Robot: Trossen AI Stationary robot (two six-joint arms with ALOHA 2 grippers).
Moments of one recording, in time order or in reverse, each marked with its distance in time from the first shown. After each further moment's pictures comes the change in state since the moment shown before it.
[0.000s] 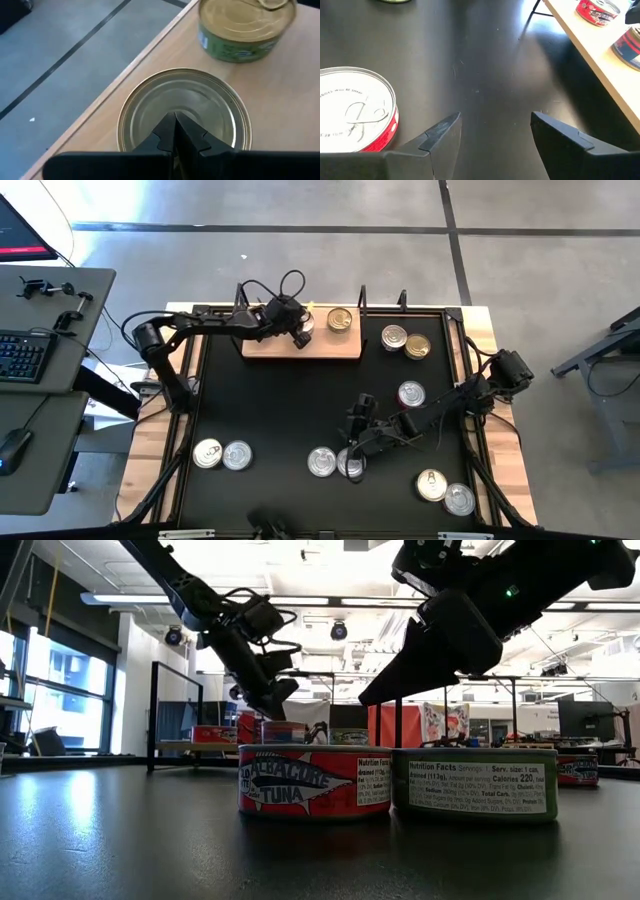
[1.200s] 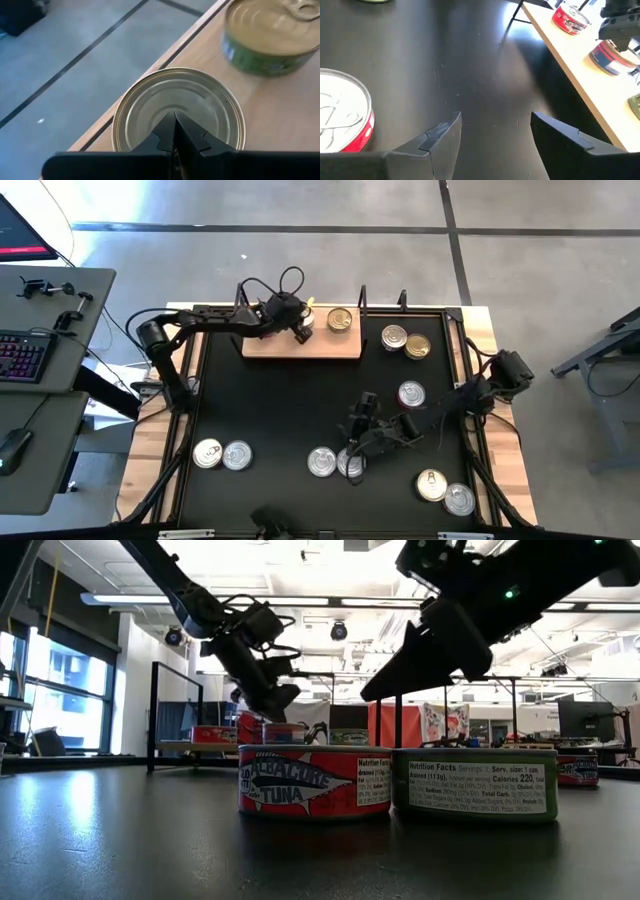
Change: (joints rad) left arm 0.014 0.049 0.006 0.038 0.006 -0.004; right arm 0.012 0.000 0.000 -0.002 0.107 -0.027
